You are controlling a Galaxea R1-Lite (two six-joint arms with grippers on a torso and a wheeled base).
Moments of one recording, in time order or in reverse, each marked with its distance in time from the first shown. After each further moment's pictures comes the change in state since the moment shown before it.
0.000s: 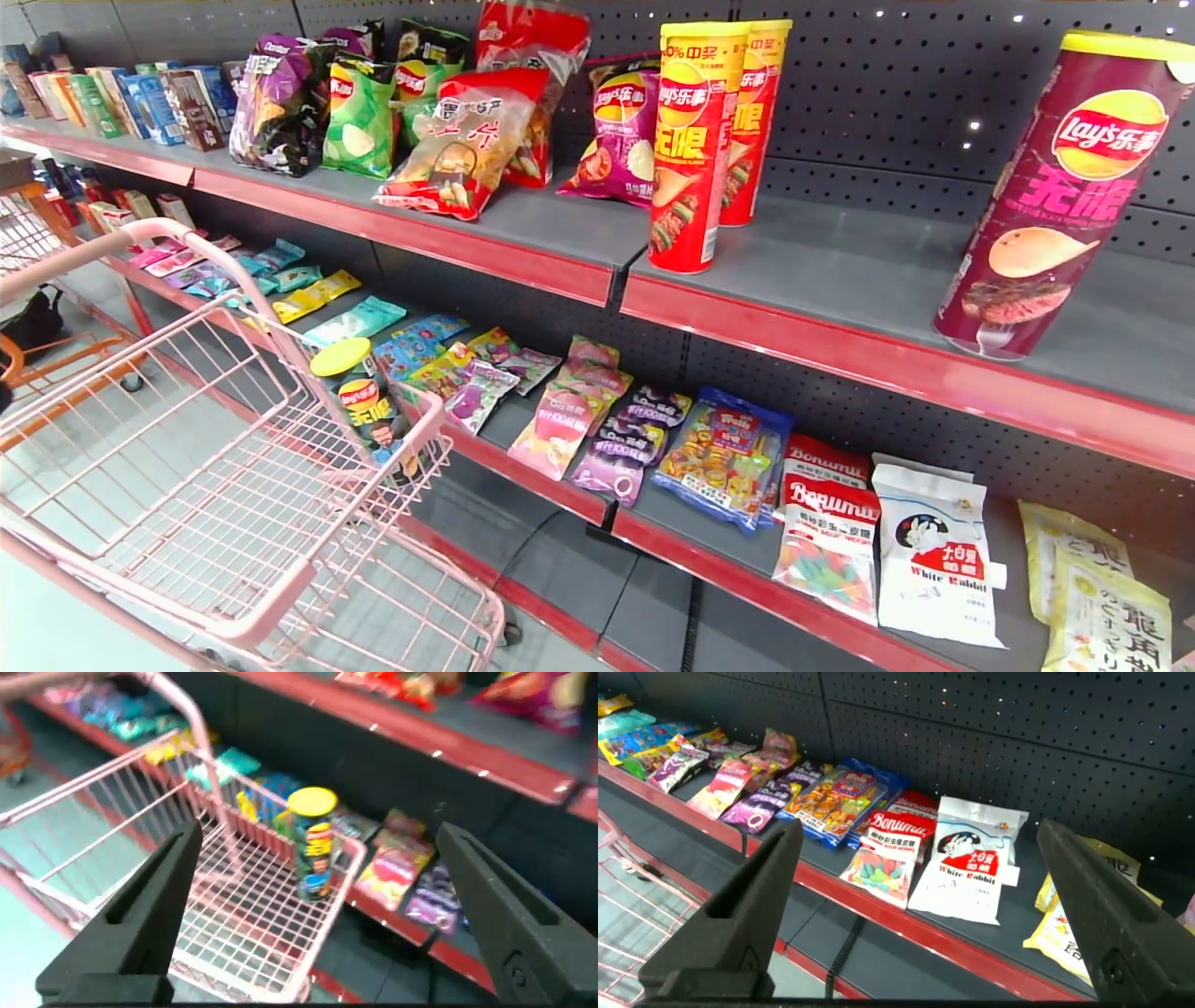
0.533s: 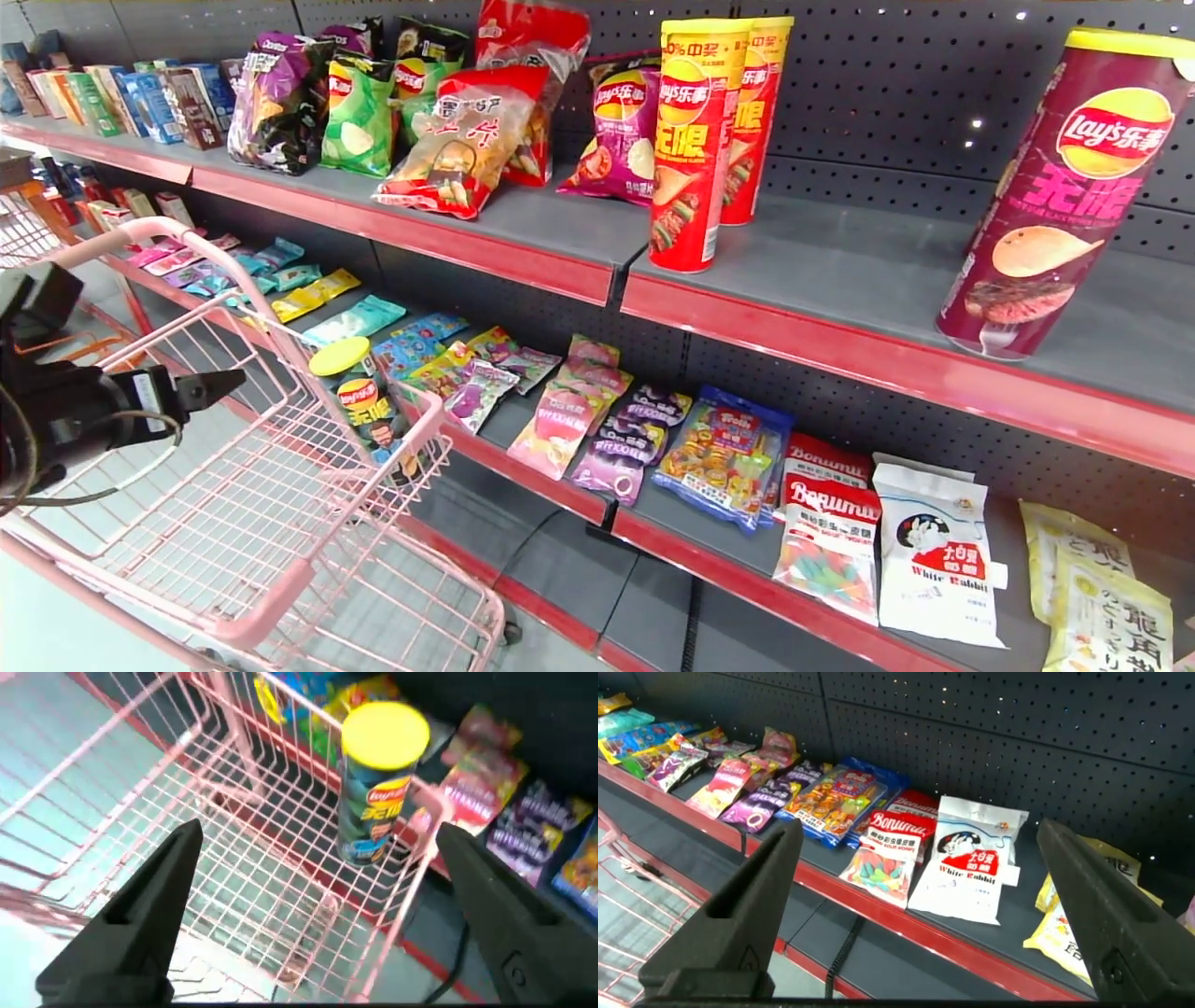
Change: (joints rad) left arm 0.114 0.682 -0.068 -0.249 -0.118 0.064; right arm 0.000 0.000 0.000 0.000 0.000 0.000
